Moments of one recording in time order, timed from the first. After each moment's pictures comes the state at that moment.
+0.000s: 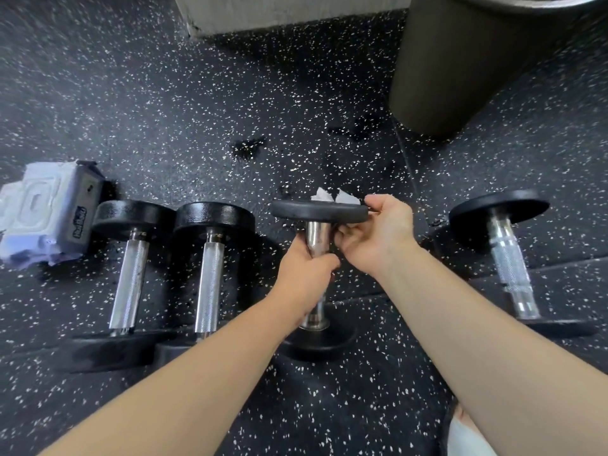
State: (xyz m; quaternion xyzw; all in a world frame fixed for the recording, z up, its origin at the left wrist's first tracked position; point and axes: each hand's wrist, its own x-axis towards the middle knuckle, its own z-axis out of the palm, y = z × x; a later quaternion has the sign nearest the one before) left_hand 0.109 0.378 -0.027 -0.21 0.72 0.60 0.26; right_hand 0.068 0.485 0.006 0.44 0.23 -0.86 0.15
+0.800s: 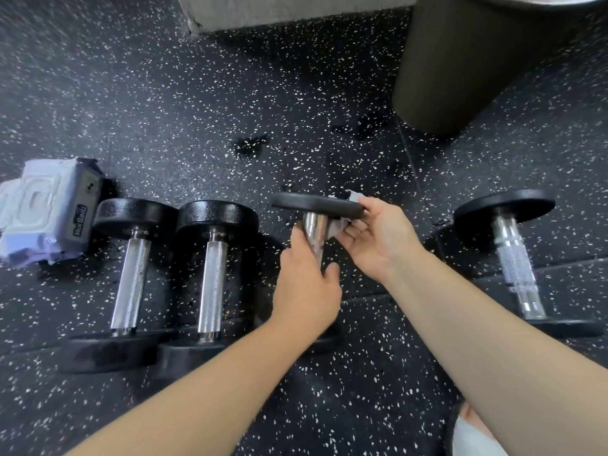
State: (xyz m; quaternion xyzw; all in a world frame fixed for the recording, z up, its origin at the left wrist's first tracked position) left_hand 0.124 0.373 -0.025 -0.10 0.89 0.41 0.17; right_hand 0.070 0.481 -0.013 0.41 0.30 -0.85 0.13
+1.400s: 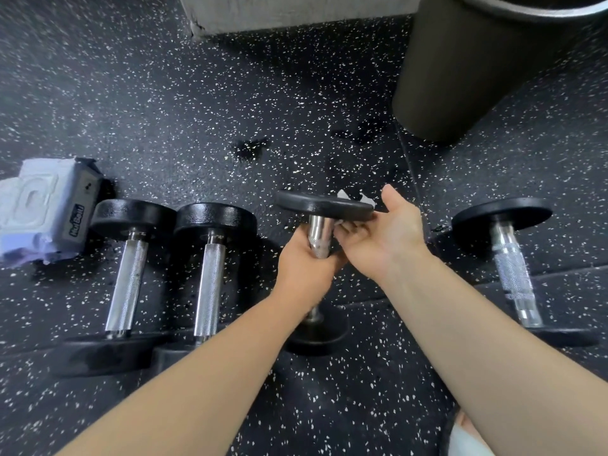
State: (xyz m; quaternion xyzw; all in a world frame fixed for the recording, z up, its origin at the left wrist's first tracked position) left_hand 0.101 0.376 -0.034 -0.17 0.75 0.61 0.20; right_hand 0.072 0.480 0.020 0.43 0.19 -0.88 0.10
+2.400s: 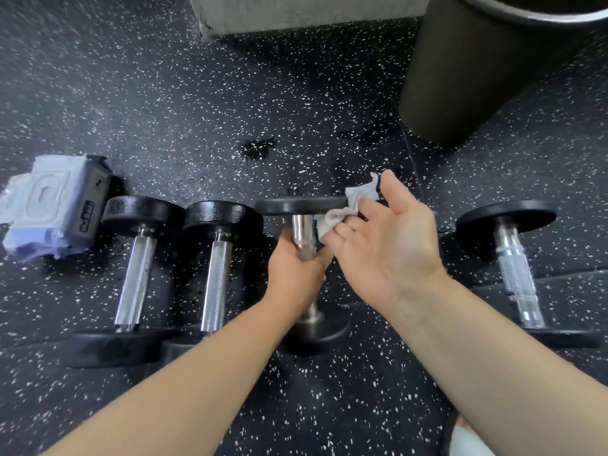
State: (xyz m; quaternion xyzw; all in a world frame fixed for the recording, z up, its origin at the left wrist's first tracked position) left_hand 0.107 0.360 -0.035 -0.19 0.74 0.62 0.16; right_hand 0.098 0.464 0.050 0.32 0.24 -0.90 0.14
